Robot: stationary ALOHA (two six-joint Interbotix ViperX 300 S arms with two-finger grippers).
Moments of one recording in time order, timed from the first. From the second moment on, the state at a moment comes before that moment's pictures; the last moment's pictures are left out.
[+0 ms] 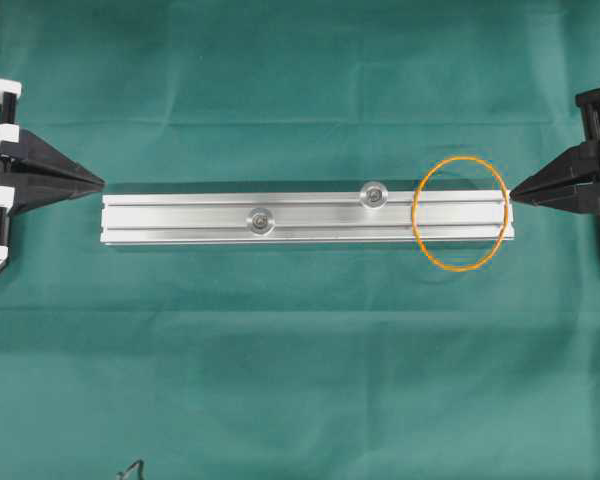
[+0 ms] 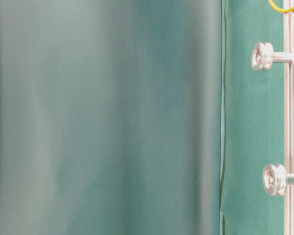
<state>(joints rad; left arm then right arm) 0.00 -0.97 1.02 0.02 0.36 0.00 0.00 -0.85 0.93 0.00 0.64 0.01</state>
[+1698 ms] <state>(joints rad) -0.01 -0.97 1.02 0.02 0.36 0.00 0.00 -0.78 0.79 -0.05 1.25 0.01</state>
